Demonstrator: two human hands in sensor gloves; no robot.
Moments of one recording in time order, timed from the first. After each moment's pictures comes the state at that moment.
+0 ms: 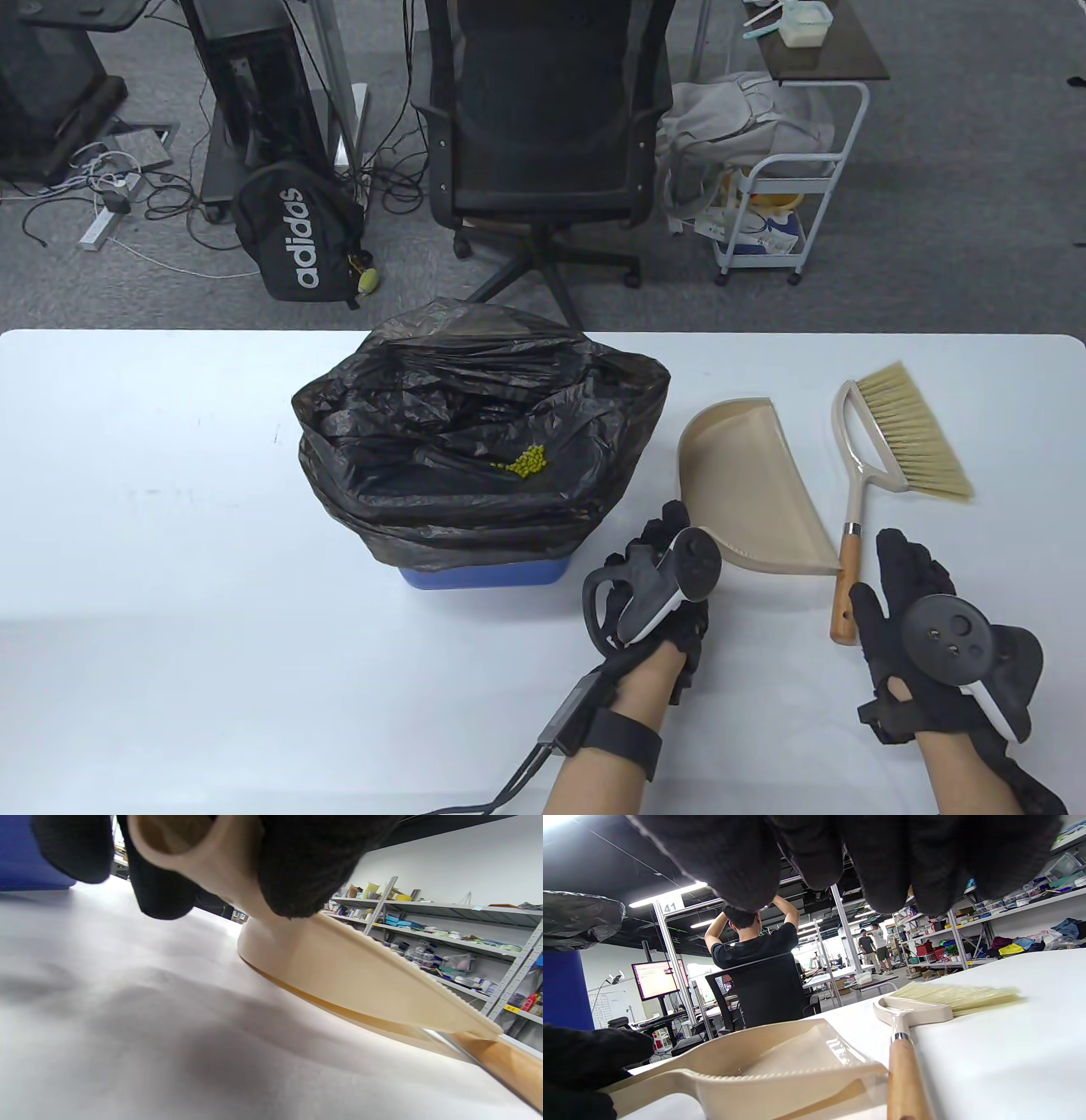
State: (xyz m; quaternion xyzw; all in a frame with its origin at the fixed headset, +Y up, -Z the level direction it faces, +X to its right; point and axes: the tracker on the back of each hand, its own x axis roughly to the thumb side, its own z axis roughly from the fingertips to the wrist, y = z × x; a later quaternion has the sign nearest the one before) left_hand 0.082 -0.732 -0.320 -0.02 -0.08 0.19 0.98; right_hand 0.328 -0.673 -0.237 -0.04 -0.13 0.98 0.16
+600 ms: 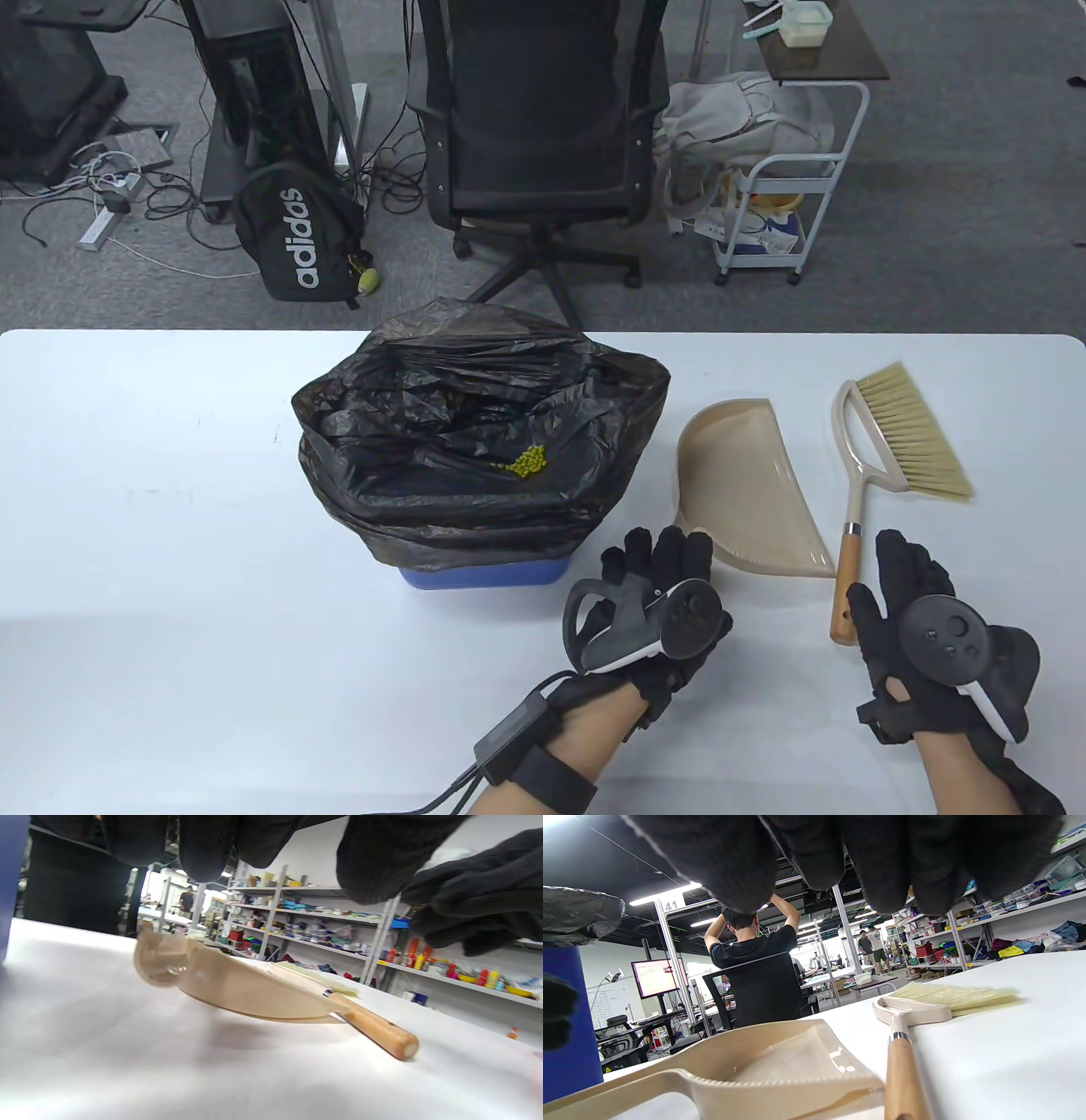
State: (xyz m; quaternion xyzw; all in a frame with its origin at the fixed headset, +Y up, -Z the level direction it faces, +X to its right) left_hand 0.058 -0.688 -0.262 0.00 -0.27 0.13 0.95; right_hand 0.326 -0.674 -0.237 -0.04 -0.13 0.98 0.16
